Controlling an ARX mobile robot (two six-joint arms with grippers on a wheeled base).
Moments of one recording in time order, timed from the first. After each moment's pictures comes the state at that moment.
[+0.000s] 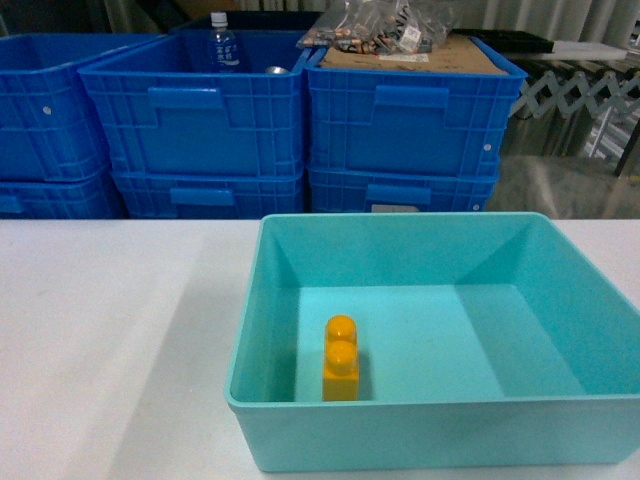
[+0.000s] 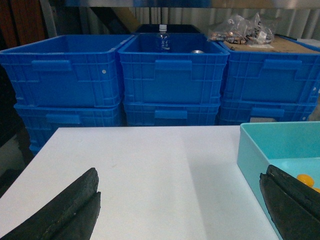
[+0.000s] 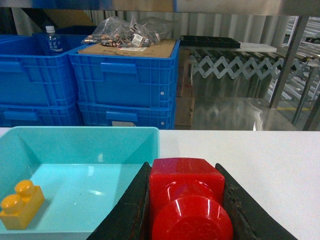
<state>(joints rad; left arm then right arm) 0.00 0.01 0.01 0.00 0.00 0.00 0.00 0.33 0.01 0.33 0.00 0.00</state>
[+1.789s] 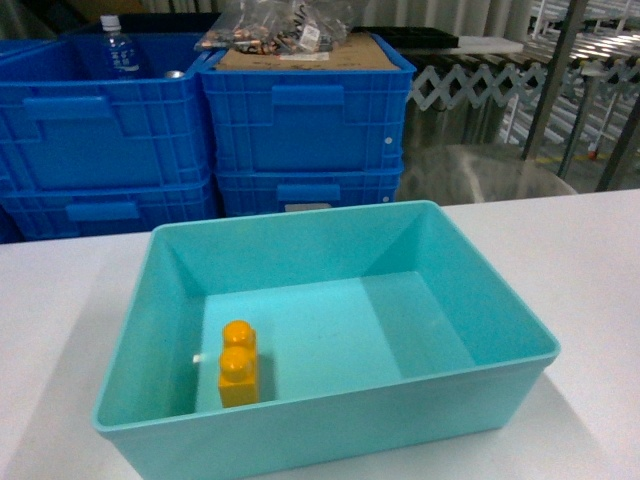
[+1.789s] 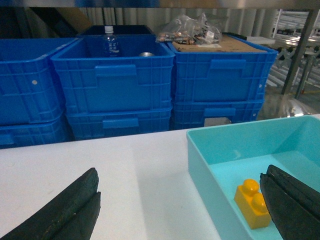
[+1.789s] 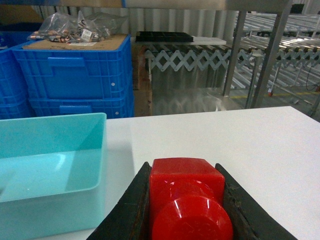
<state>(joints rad) 0.00 0.01 0.01 0.00 0.00 0.00 0.00 0.00 0.01 -0.01 0.00 0.00</state>
